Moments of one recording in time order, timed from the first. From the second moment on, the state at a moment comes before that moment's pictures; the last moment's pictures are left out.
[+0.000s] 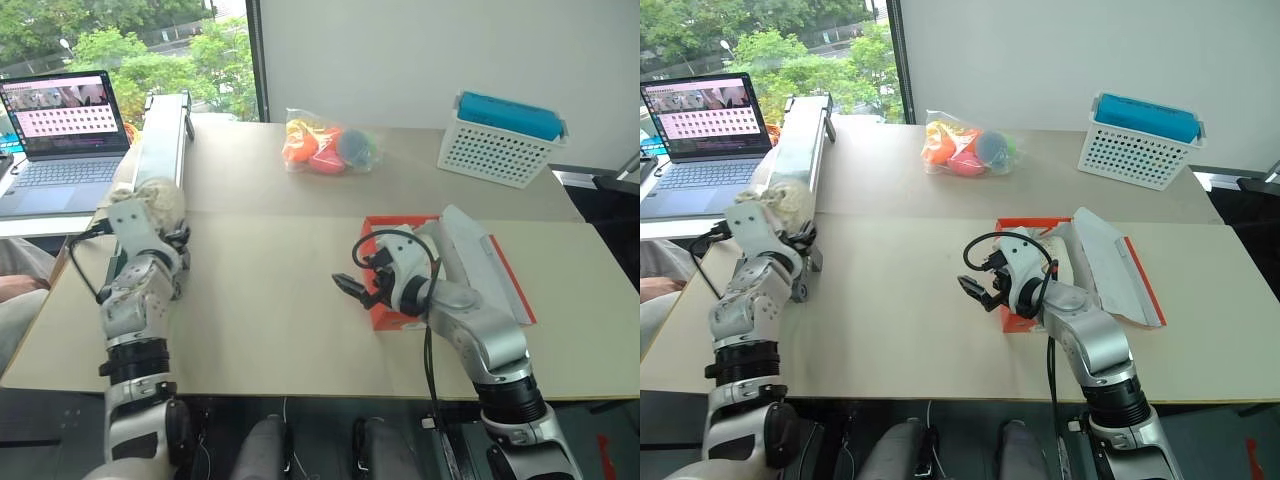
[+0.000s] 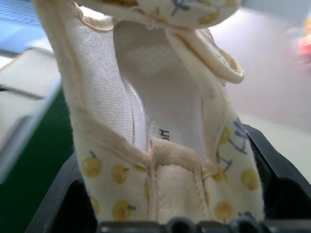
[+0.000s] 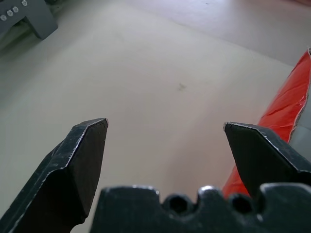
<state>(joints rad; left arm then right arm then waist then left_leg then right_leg) -0.57 0.26 0.39 0.12 -0.33 0.50 -0.10 -0.43 -0.33 0.14 -0.30 0.32 0.86 0.40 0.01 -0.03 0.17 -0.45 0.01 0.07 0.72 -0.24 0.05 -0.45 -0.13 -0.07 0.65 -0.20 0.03</state>
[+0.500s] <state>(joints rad) -0.45 0.24 0.01 -0.21 -0.47 0.65 -0.38 -0.87 0.01 -0.56 -0.09 0.96 1.16 -0.04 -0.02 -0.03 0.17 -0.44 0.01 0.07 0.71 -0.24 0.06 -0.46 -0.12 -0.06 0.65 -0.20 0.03</state>
